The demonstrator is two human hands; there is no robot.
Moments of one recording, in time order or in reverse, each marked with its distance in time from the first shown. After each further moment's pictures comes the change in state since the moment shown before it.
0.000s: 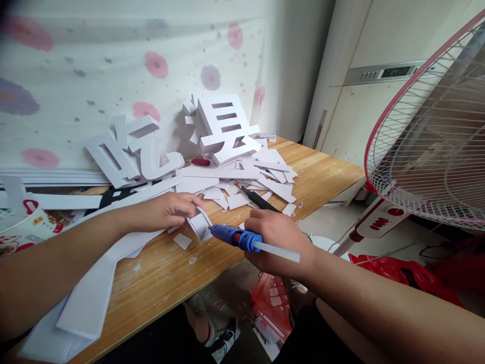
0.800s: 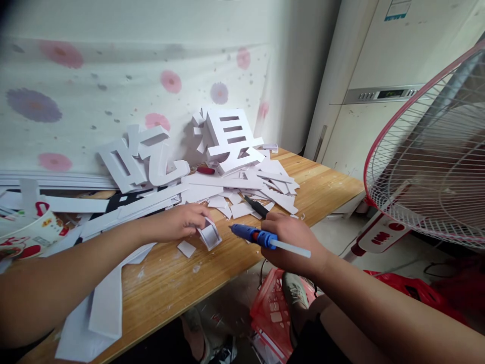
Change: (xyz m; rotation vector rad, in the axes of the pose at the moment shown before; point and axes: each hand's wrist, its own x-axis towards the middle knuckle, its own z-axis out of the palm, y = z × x) left_hand 0.004 -0.016 0.018 0.145 0.054 0.108; right_hand 0.000 0.014 -0.005 -0.114 0.058 0.074
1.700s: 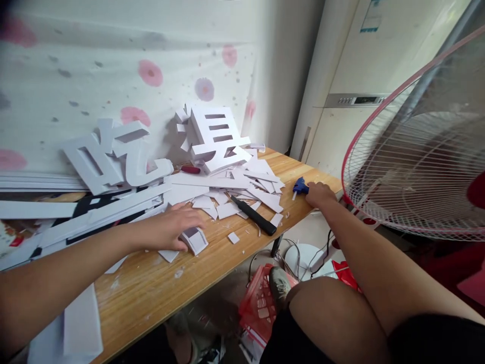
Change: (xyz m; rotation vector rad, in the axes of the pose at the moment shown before) left_hand 0.018 0.000 0.013 0.139 -0.077 -0.068; right_hand 0.029 0.235 0.008 -0.325 0.006 0.834
